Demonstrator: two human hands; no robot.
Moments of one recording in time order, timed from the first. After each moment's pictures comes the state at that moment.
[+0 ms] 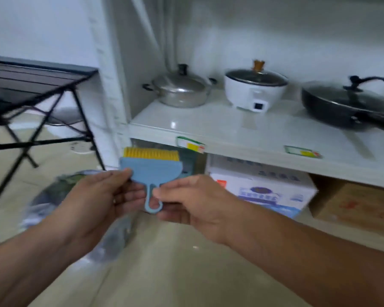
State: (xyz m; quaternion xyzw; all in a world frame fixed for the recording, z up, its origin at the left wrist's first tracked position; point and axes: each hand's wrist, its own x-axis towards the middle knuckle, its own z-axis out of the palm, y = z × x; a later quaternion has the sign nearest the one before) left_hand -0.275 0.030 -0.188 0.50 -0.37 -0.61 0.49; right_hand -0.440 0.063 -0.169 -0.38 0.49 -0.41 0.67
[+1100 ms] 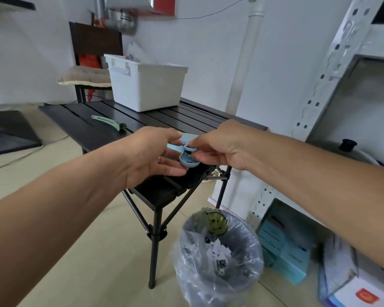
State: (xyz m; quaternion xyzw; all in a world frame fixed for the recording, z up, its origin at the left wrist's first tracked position) left_hand 0.011 -0.008 -0.063 0.58 -0.39 -0.50 0.51; right_hand -0.118 -0.085 -0.041 -0.62 0.53 -0.24 0.53
